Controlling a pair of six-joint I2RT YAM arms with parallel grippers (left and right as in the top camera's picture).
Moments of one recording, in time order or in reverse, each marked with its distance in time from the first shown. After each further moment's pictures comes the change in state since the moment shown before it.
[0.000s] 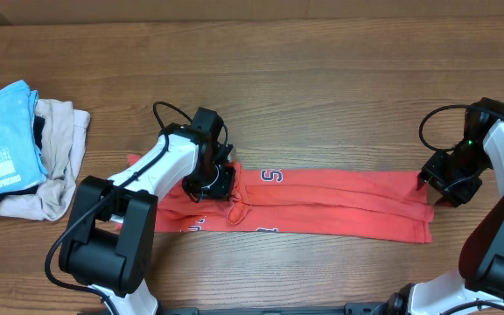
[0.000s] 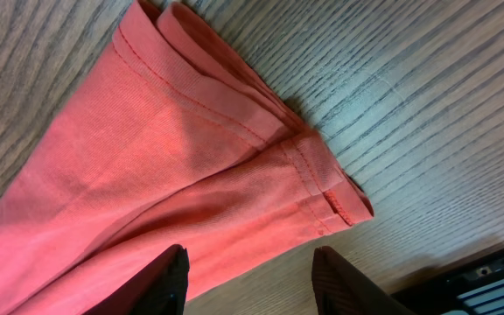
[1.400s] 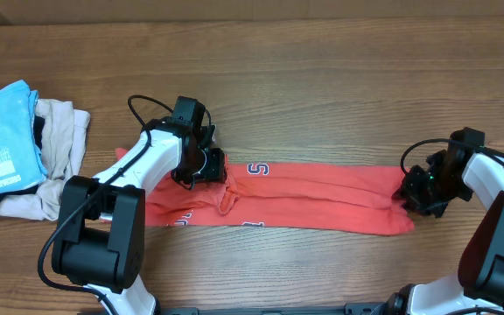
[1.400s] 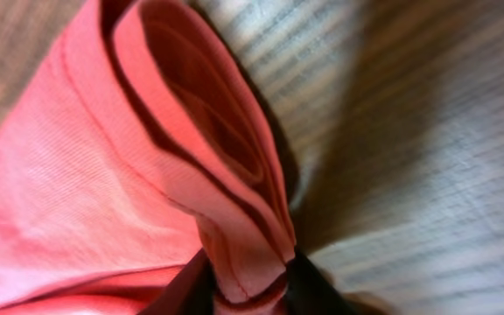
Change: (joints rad) left arm 0.099 -0.001 0.010 0.113 -0.010 -0.076; right arm 0.000 -0.039 -0.348 0.472 -0.233 -0.148
